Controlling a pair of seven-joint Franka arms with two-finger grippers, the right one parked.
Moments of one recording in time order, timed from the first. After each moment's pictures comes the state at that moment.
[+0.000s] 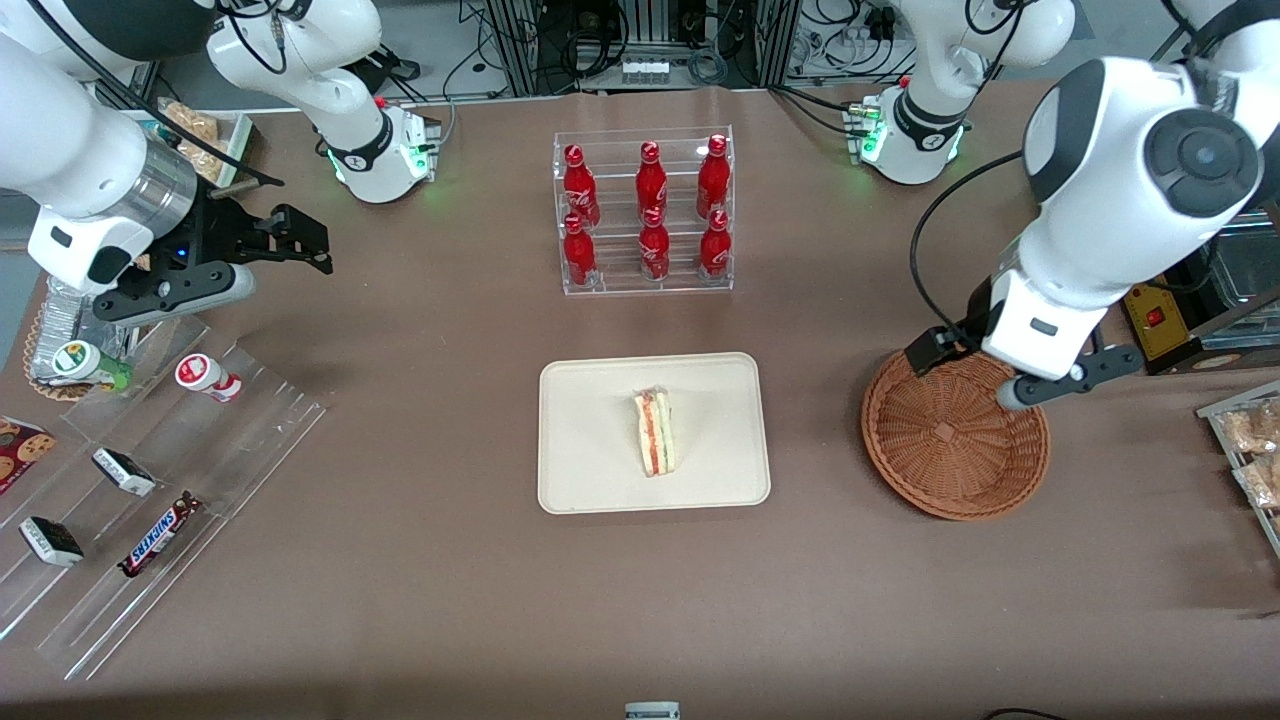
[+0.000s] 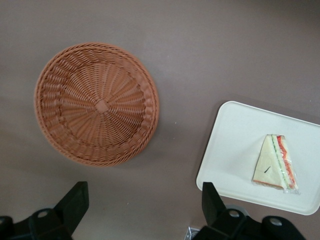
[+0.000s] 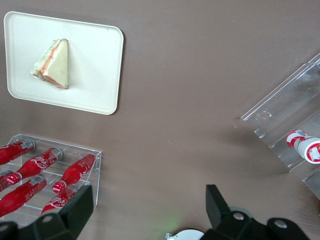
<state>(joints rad) -0.62 0.13 0.40 -1.61 -0.10 1.72 -0.52</state>
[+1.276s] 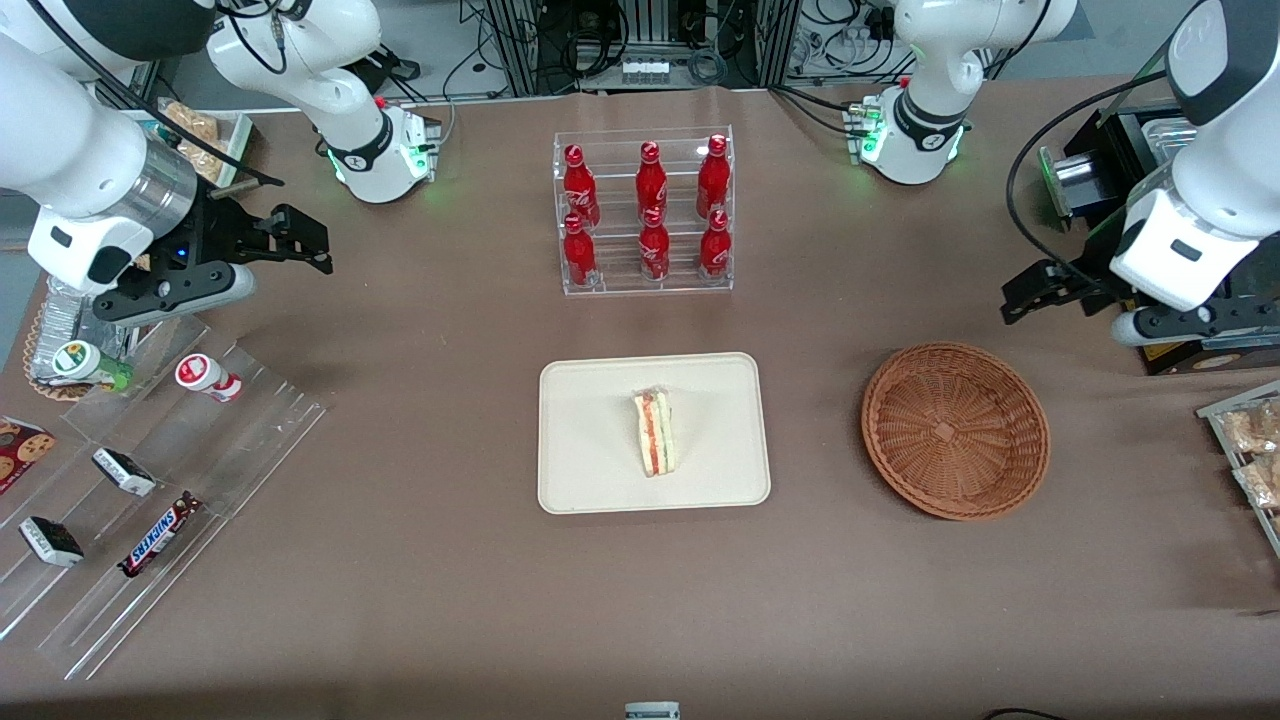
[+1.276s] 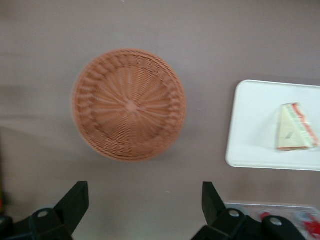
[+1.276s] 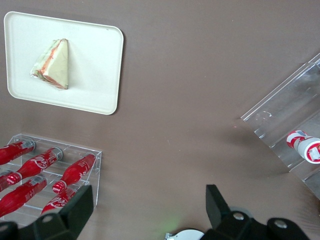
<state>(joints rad) 0.00 -0.03 -0.12 -1.69 -0.03 1.67 -0.20</state>
